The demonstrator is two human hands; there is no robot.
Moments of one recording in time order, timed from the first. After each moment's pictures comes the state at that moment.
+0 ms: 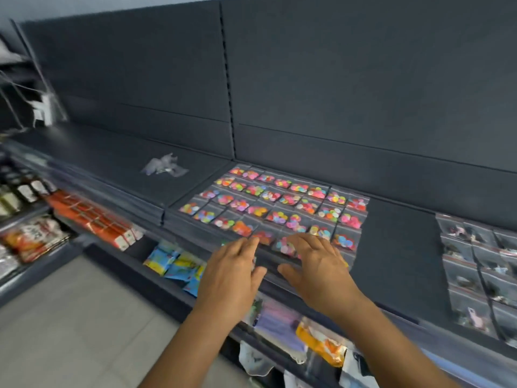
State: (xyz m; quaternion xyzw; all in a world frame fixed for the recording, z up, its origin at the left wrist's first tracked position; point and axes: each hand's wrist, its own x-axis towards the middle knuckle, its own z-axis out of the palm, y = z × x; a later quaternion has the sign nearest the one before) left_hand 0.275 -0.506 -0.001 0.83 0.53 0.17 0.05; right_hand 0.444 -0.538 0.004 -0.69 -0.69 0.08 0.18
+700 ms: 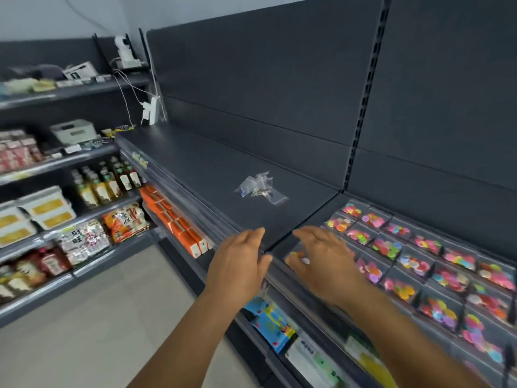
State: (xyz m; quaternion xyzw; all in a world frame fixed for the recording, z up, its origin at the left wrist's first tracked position) left_hand 0.112 -0.320 0.005 0.76 0.62 0.20 0.02; right_hand 0.286 -0.309 0.009 -0.60 -0.78 0.12 0.17
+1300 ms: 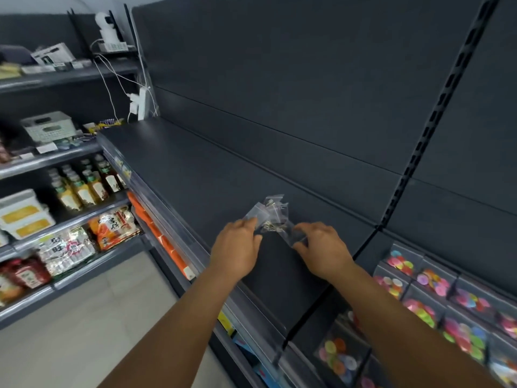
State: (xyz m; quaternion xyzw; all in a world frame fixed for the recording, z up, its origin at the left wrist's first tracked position) left_hand 0.068 -0.114 -0.017 0.73 0.65 0.18 0.07; right_hand 0.249 -0.110 -0.011 -0.65 -0.73 0.17 0.12
